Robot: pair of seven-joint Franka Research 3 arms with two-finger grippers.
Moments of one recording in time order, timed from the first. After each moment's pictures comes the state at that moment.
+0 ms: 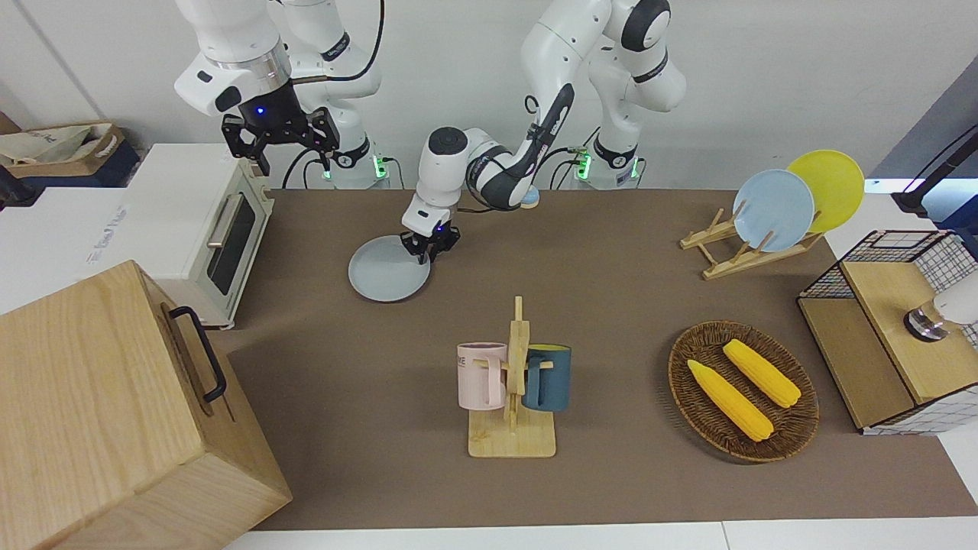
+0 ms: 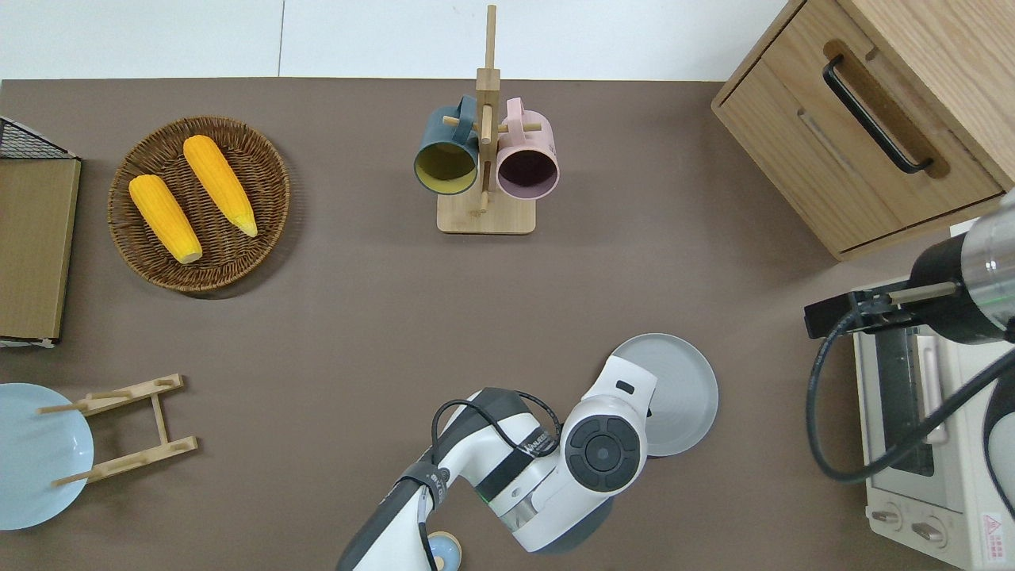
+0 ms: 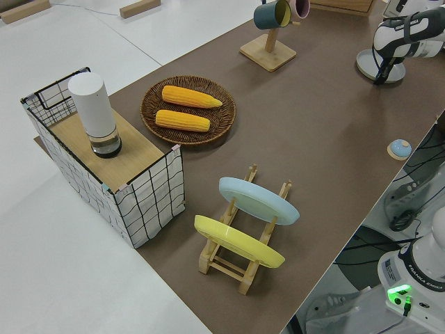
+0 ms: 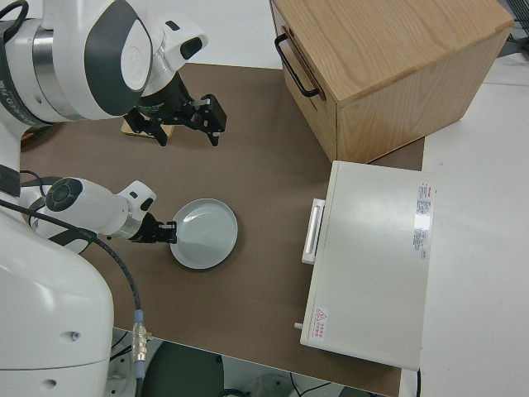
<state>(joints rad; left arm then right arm) -0.69 0.43 -0.26 -1.91 -0.02 2.51 -1.17 0.03 0.00 0.09 -1.47 0.00 1.39 0.03</state>
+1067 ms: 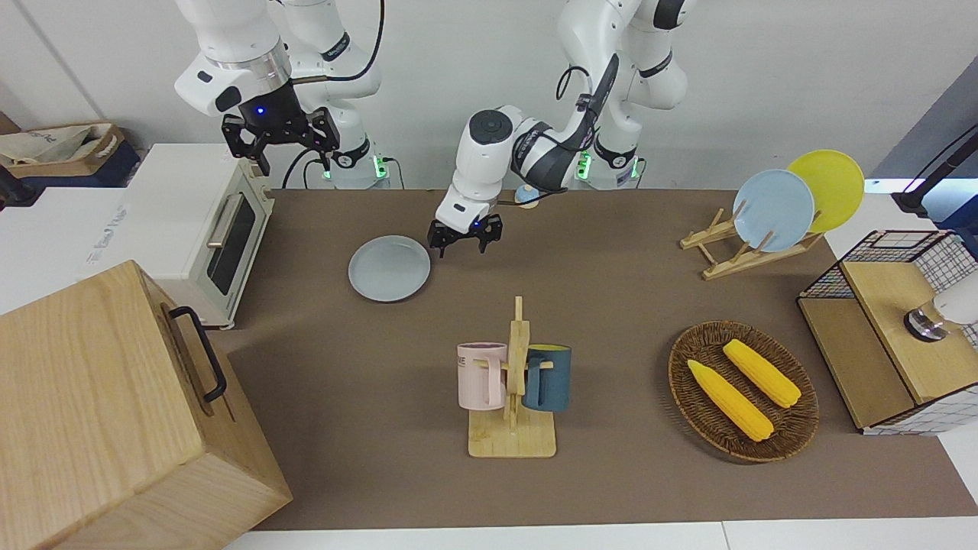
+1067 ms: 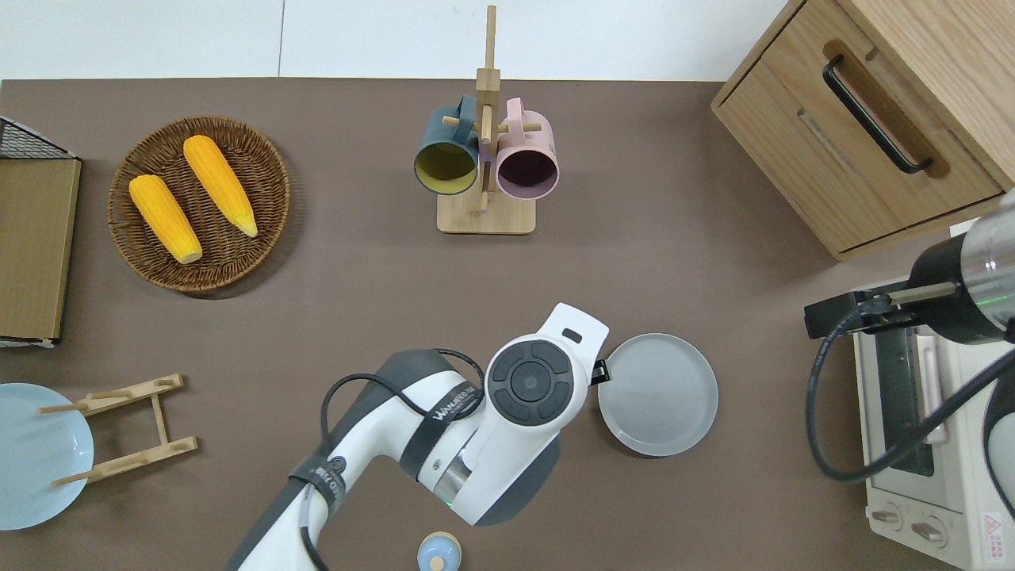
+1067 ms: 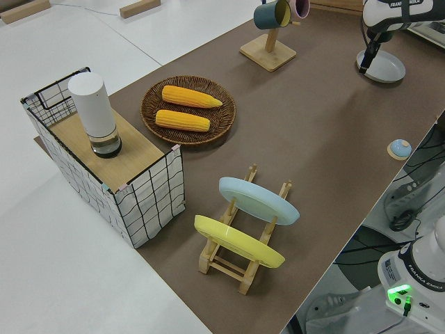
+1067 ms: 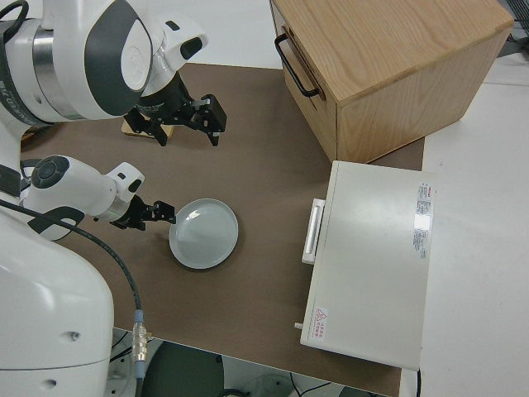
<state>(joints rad) -0.53 0.26 -0.24 -1.89 -0.12 2.22 -0.90 0.03 0.00 0.09 -1.47 0.00 1.39 0.03</state>
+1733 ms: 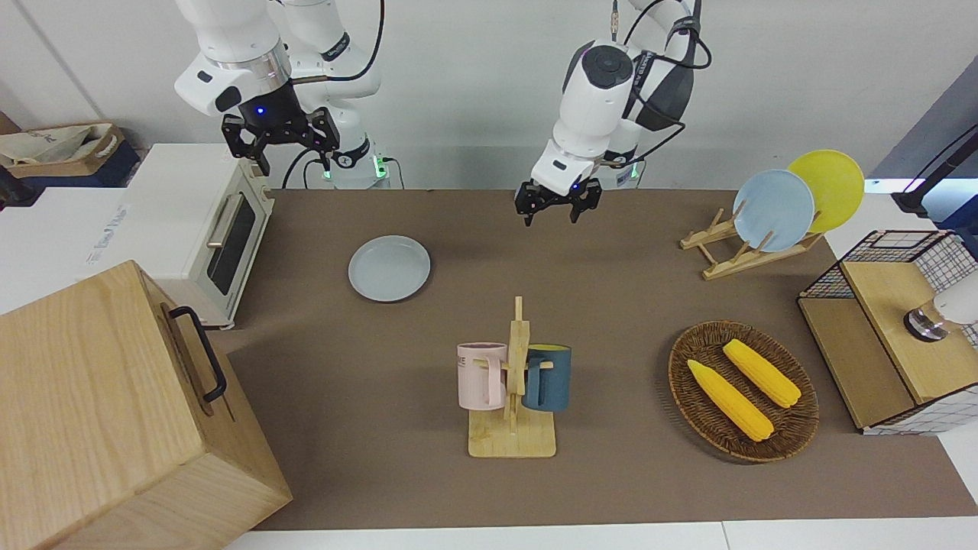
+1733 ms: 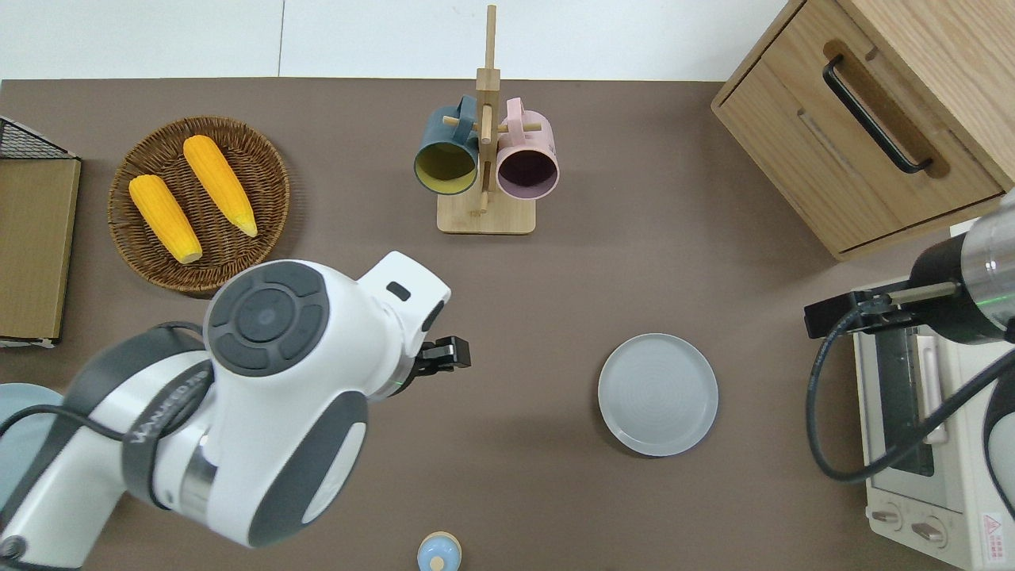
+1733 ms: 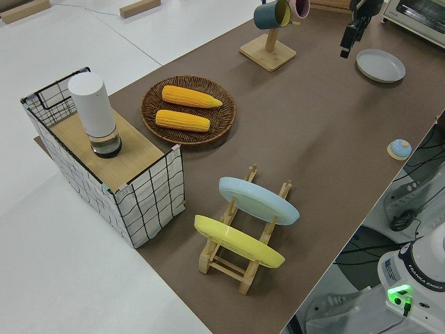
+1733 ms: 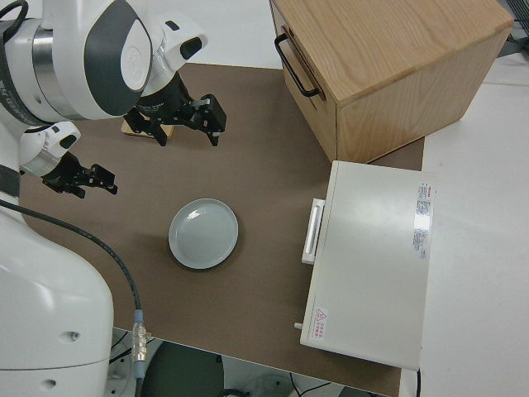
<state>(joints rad) -0.25 -0.02 -0.23 -1.89 -0.12 1.84 -0.54 0.03 0.00 0.09 -1.47 0.00 1.39 0.03</state>
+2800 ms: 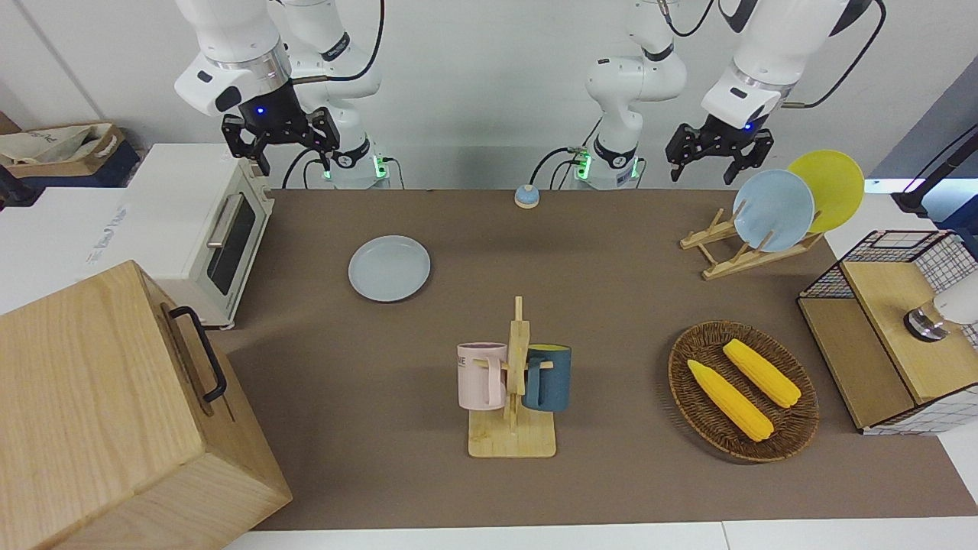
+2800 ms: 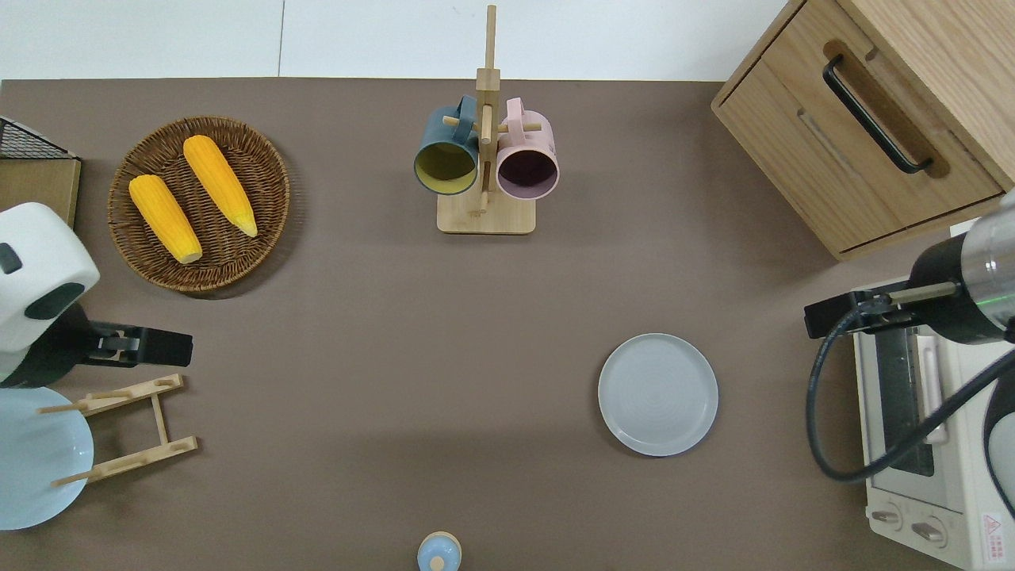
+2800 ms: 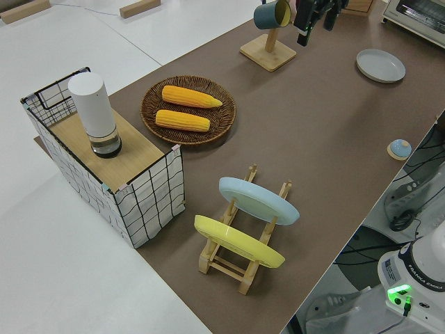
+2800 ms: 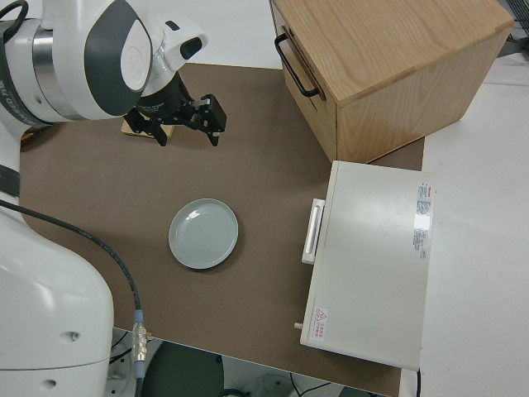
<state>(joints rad) -0.02 -0.14 -0.06 -1.70 -0.03 1.54 0.03 0.03 0.00 0.09 -1.47 0.00 1.39 0.03</state>
